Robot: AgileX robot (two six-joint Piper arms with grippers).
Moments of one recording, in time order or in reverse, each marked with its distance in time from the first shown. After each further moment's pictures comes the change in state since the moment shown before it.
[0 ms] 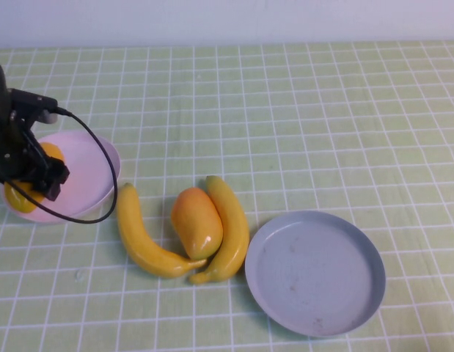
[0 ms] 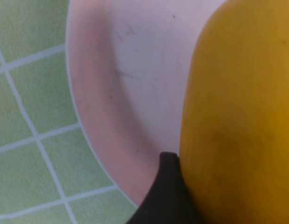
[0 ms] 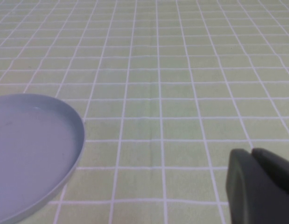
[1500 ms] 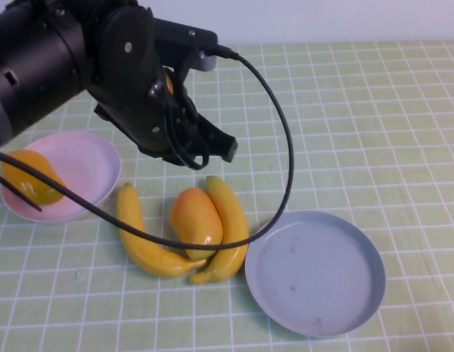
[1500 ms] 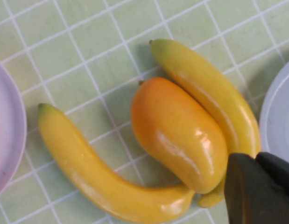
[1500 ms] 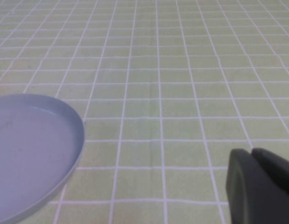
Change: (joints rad) right arm 0.000 0.000 0.000 0.000 0.000 0.000; left arm -0.623 -0.351 -0.038 0.012 0.167 -0.458
